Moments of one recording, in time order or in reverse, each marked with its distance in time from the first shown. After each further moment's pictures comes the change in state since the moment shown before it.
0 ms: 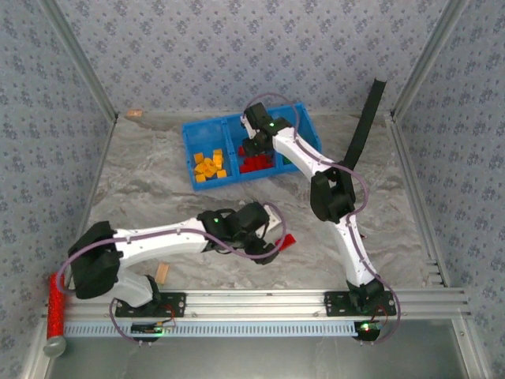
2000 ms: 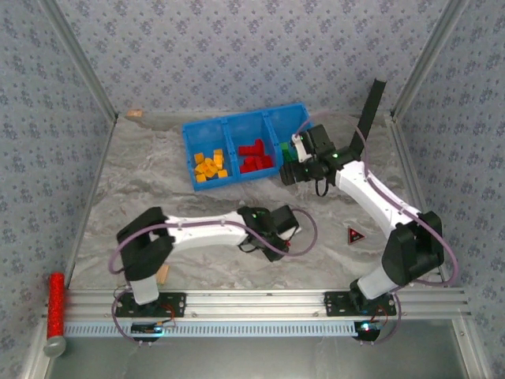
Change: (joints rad) left arm -0.021 0.271 0.249 -0.156 0.009 0.035; right arm -0.104 -0.891 -0.959 0.107 -0.048 0.052
